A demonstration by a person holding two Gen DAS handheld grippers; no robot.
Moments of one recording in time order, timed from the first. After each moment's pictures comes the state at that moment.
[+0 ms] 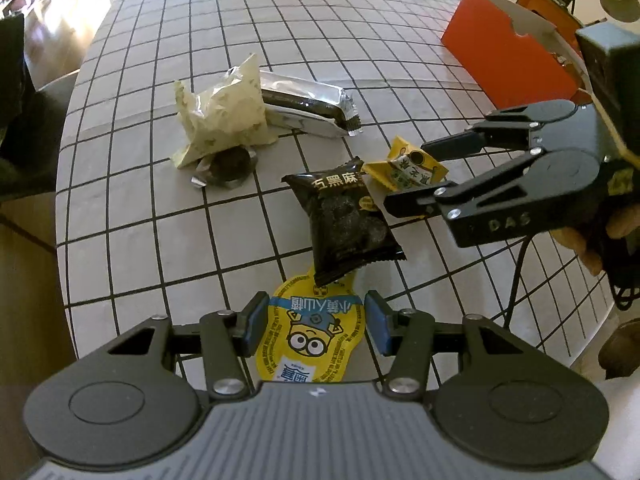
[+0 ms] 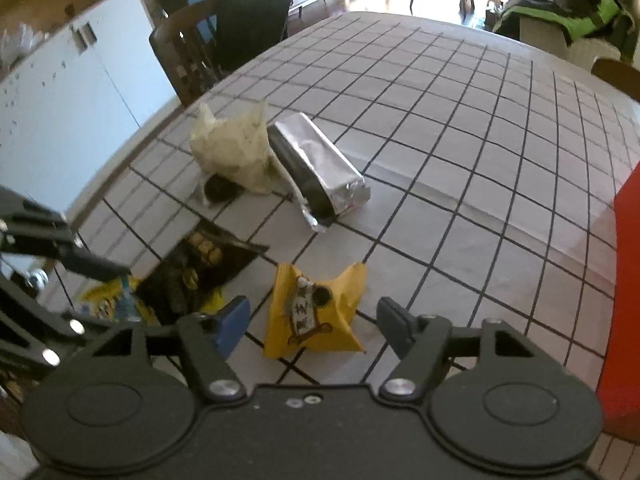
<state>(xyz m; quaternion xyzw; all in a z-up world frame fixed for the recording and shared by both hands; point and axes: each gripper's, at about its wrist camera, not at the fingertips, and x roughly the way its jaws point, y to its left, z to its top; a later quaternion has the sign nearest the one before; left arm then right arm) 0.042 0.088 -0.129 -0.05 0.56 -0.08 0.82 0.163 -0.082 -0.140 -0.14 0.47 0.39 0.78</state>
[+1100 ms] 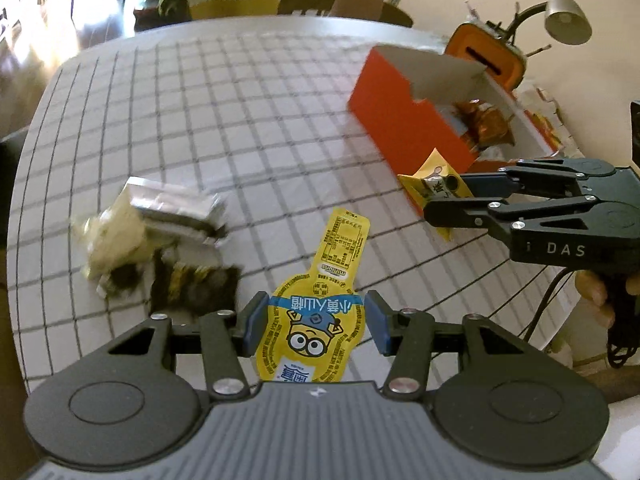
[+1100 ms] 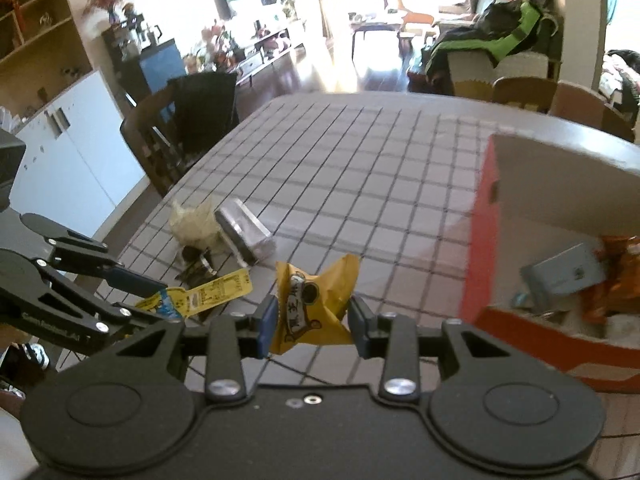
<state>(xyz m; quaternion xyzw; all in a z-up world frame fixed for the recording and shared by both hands) 0.077 -0.002 -0.052 -0.06 0.51 -0.13 0.85 0.146 -0.209 -0.046 -0.05 0.41 0.34 0.85</state>
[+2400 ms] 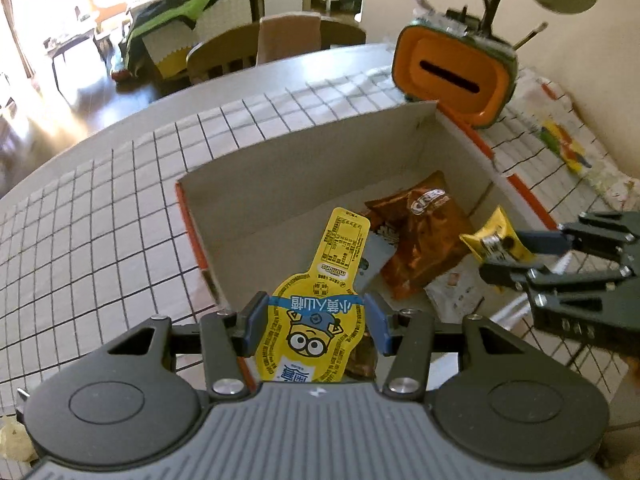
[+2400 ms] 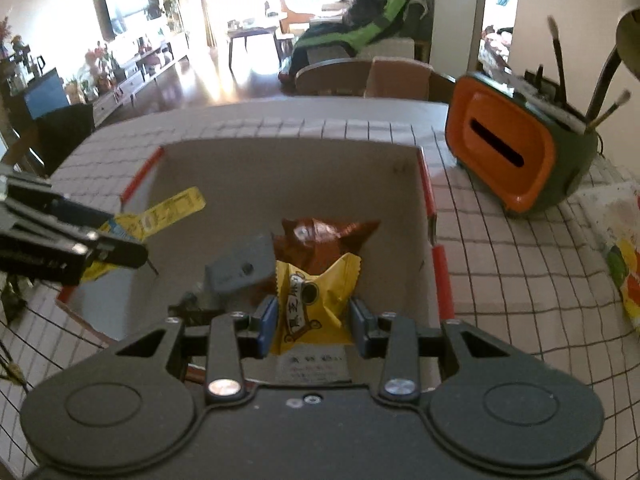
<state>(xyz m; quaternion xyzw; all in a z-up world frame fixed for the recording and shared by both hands) 0.257 -0.232 -0.043 0.04 0.49 -0.11 0.86 0.247 -0.416 -0.072 -0.05 0.42 0.19 0.89</state>
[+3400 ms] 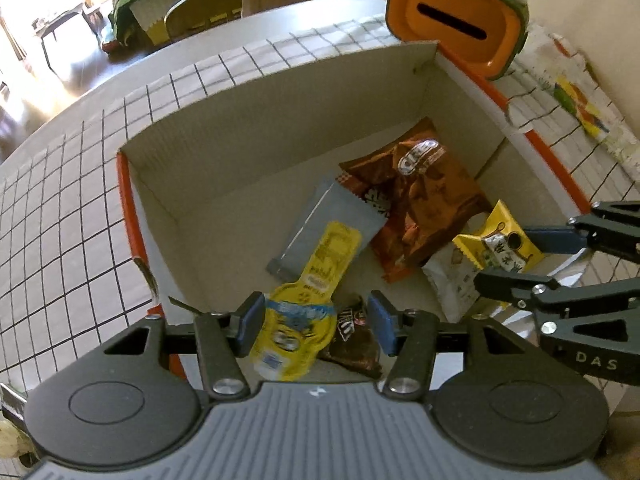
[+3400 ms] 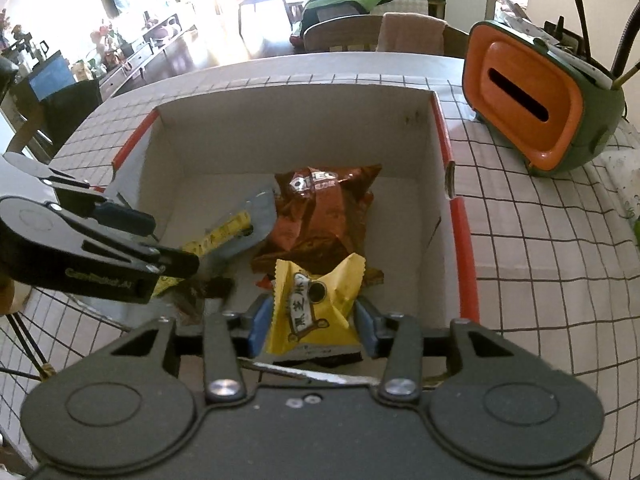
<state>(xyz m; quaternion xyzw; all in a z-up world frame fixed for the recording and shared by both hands) 0.270 -0.259 -0.072 0.06 0.54 -0.11 0.83 0.258 -0.427 -0.087 -0.03 0.47 0.21 0.86</state>
